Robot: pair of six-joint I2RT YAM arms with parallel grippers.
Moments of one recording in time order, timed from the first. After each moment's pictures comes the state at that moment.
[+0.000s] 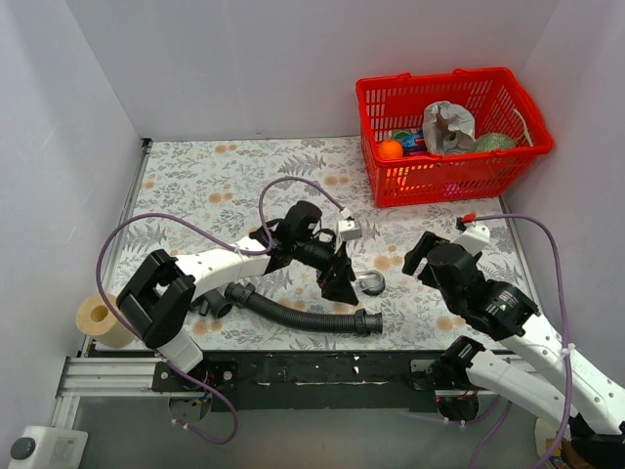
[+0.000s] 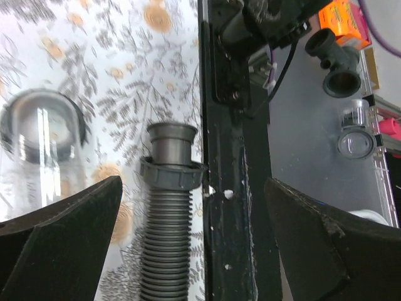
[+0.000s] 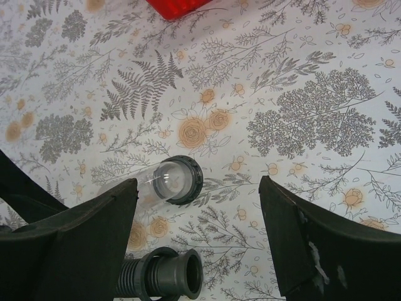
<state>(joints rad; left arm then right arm) -0.81 1.61 1.03 -0.02 0.95 -0.06 0.78 0.64 0.76 -0.81 0.62 0.83</state>
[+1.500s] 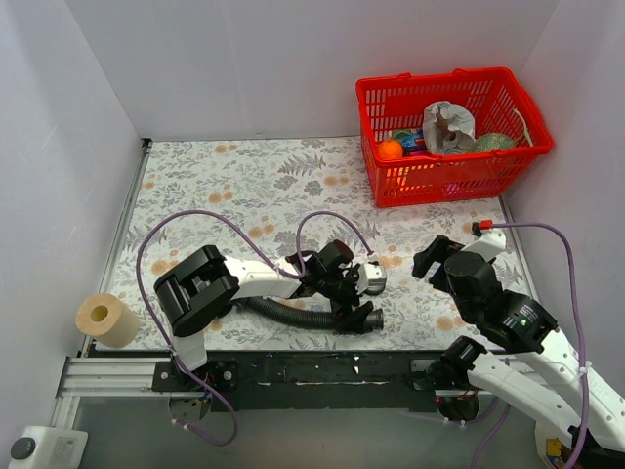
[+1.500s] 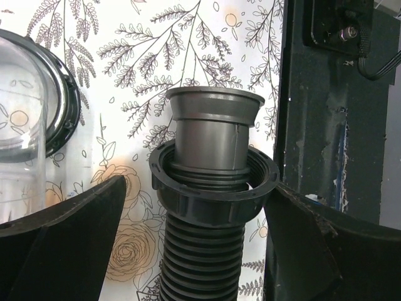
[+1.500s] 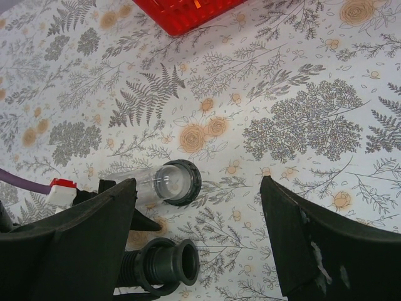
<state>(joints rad) -1.02 1.80 0.97 0.01 0.59 0.08 0.78 0.53 0.77 -0.85 0.63 0.80</state>
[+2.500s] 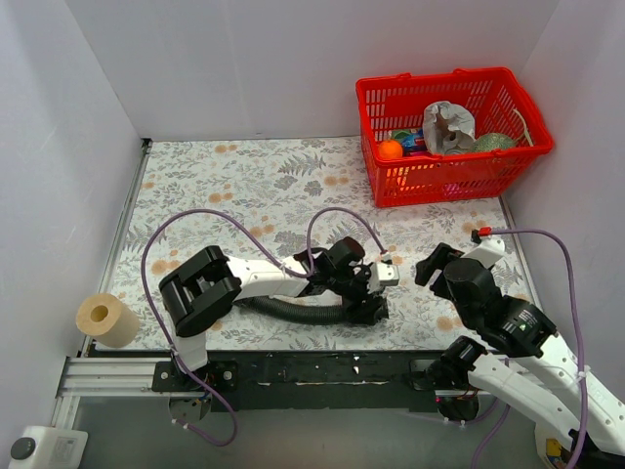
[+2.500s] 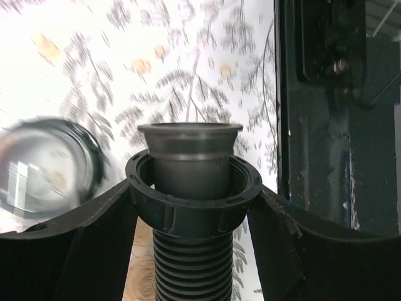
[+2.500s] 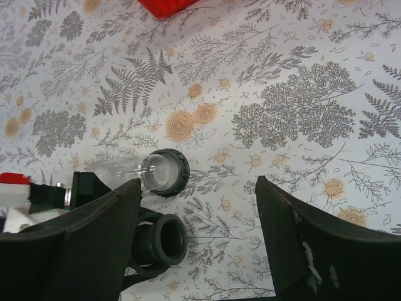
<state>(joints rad) -1.06 1.83 1.04 0.03 0.56 0.15 0.78 0.48 0.72 -0.89 0.62 0.82</state>
